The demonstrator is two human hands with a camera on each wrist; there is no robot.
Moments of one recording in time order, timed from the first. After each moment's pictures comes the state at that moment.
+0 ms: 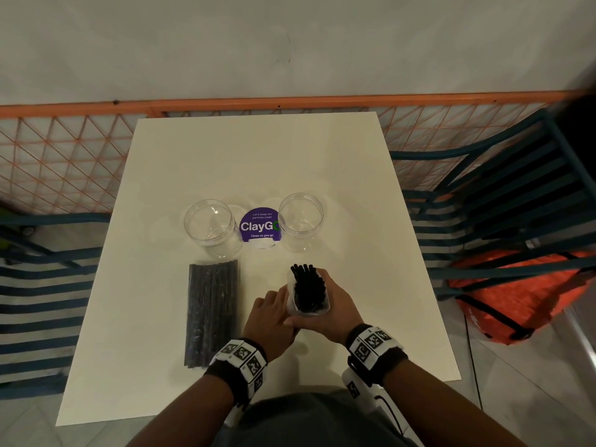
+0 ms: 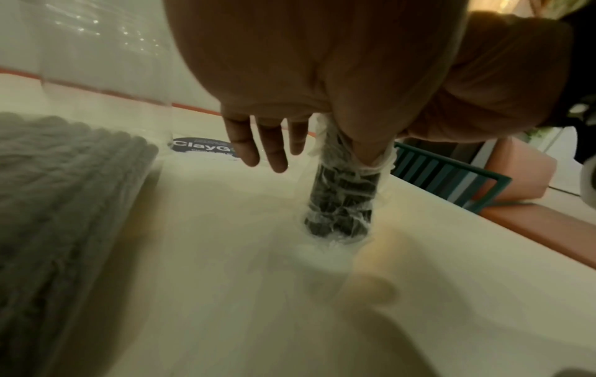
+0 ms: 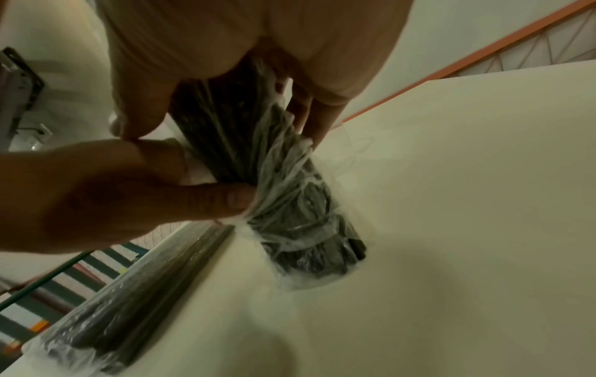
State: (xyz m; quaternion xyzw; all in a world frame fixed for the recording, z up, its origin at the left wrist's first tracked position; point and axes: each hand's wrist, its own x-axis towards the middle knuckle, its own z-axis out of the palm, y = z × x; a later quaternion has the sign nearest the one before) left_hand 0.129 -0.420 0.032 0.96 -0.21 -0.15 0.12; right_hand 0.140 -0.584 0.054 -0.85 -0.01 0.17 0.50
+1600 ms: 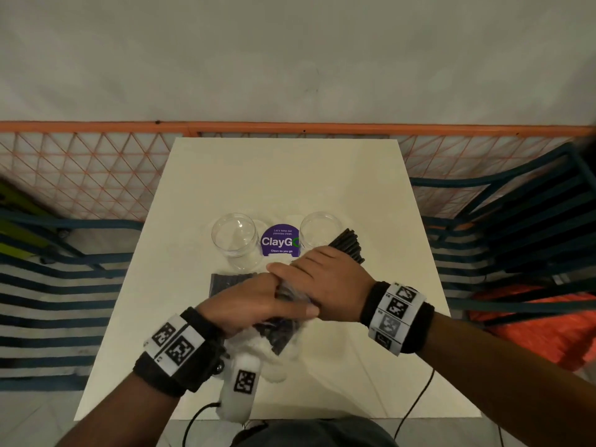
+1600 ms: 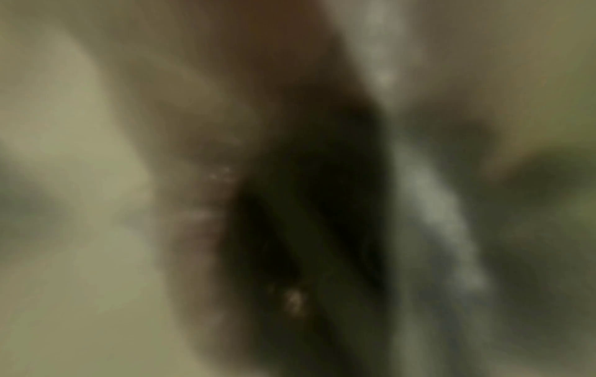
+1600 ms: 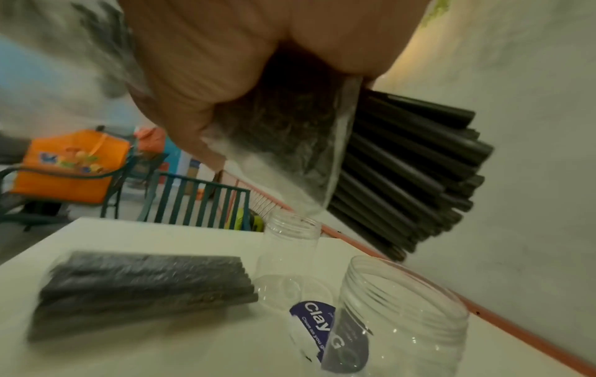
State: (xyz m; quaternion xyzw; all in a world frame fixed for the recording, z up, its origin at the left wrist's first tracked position) left_hand 0.167 -0.375 0.199 0.73 -0.05 -0.38 0.56; right_hand 0.203 -0.560 0.149 -0.87 -0.49 -0.06 0.08
